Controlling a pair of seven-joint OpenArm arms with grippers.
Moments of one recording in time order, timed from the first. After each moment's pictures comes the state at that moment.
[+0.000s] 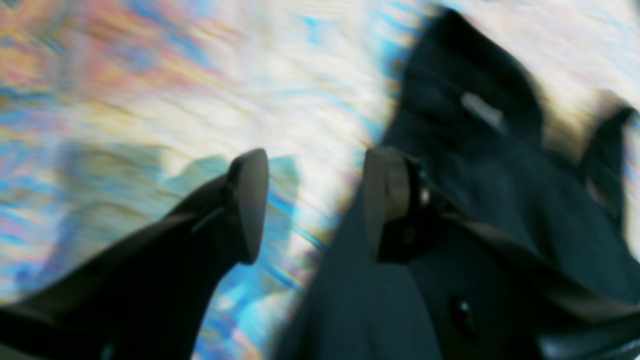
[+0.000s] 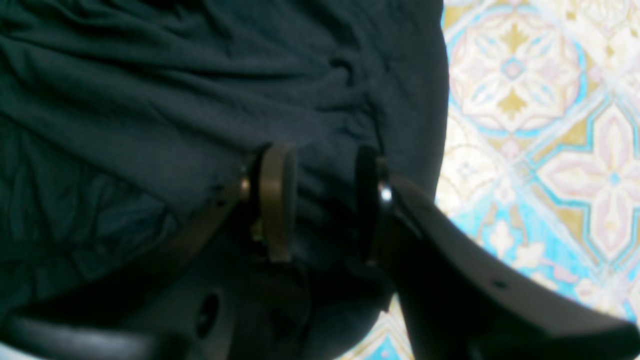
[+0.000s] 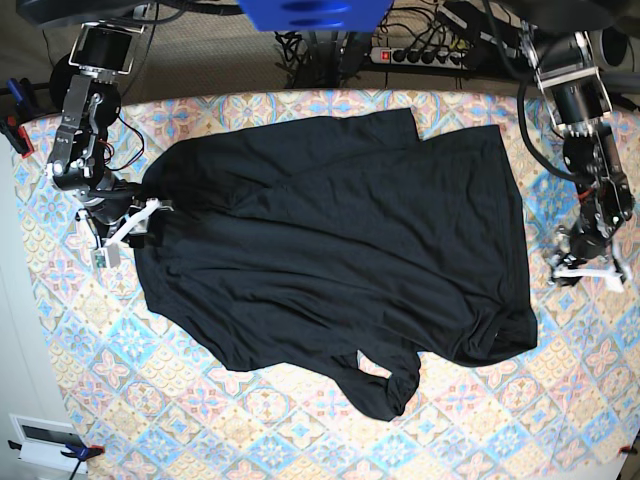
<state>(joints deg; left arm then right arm) -5.0 -25.8 -20.4 79.4 -45.4 11.2 46.2 -4.7 17.9 19.2 94.2 29.9 23.2 -50.9</state>
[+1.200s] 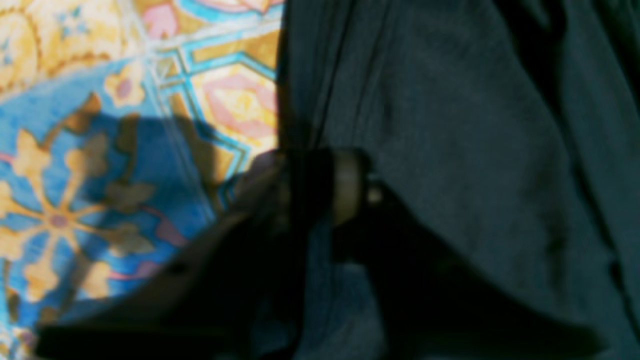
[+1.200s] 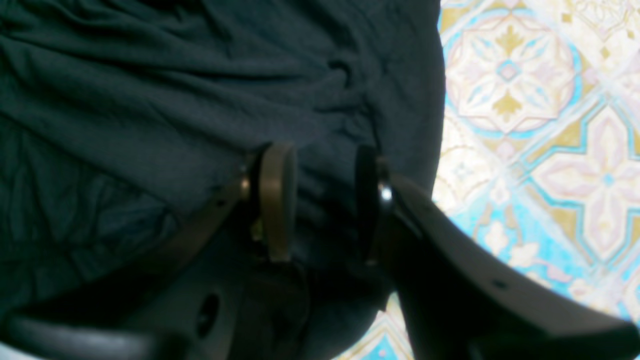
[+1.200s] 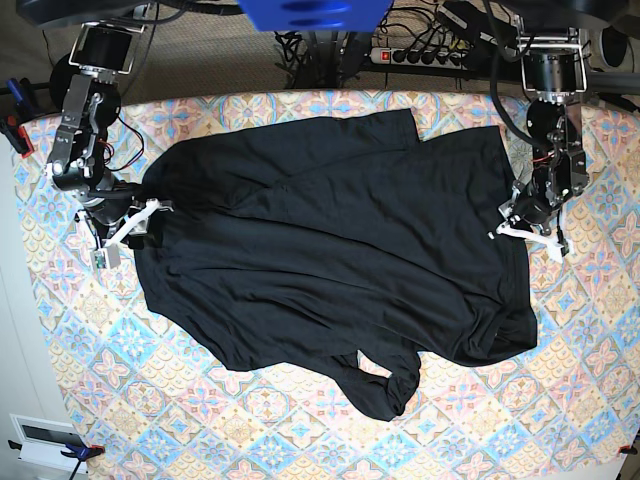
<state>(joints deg) -0.2 -20.6 -7.1 77.9 -41.2 11.7 44.7 -4.7 17.9 19.1 95.6 29.7 23.2 -50.8</state>
